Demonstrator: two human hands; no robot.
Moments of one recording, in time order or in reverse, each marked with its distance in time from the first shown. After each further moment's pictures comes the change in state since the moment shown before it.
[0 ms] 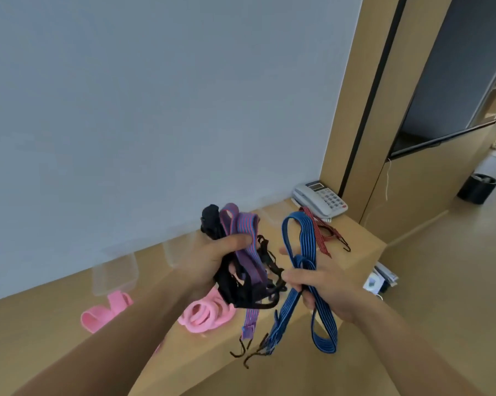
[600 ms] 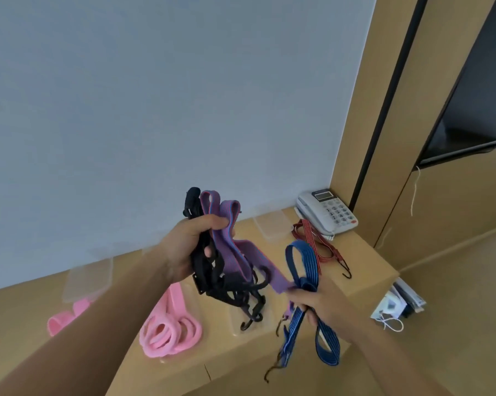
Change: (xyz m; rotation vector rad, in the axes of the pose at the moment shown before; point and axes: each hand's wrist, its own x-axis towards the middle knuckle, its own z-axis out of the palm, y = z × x) left_hand 0.108 0.011 0.055 -0.105 0.197 -0.260; right_hand 0.057 0.067 -0.133 -0.076 -0.068 0.110
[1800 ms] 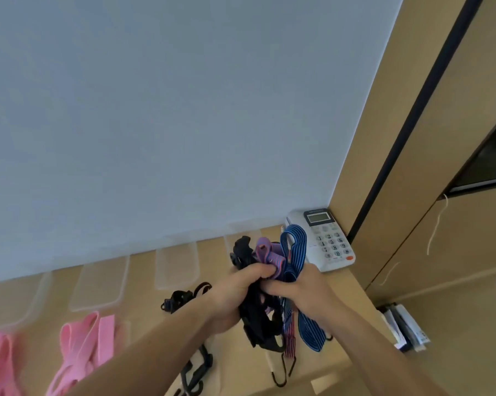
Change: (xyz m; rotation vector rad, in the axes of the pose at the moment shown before) left_hand 0.171 -0.063 0.129 -0.147 -0.107 -0.095; right_hand 0.149 -0.020 -0.121 -0.006 -0.064 -0.095
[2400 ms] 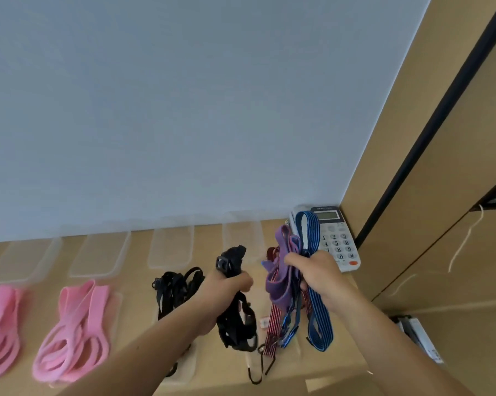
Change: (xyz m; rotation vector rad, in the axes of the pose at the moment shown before) left_hand 0.032 -0.043 0.004 0.257 0.443 -0.066; right_hand 0.053 0.053 -0.074 -0.062 0.146 0.341
